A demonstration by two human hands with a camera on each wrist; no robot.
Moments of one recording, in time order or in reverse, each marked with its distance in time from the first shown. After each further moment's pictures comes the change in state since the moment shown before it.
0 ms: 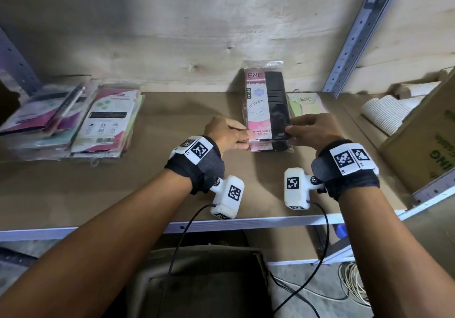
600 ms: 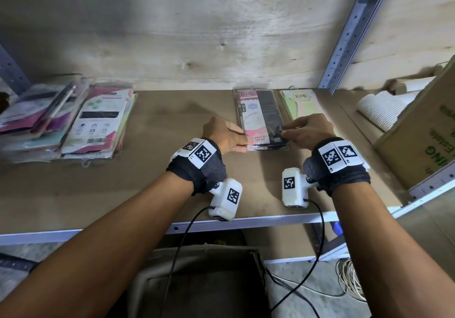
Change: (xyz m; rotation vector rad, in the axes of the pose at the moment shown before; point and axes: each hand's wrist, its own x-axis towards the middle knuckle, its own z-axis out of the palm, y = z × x) left_hand 0.008 -0.008 0.011 0.096 0.012 -0.040; right_hand -0.003 0.000 -0.003 -0.327 0.049 -0.018
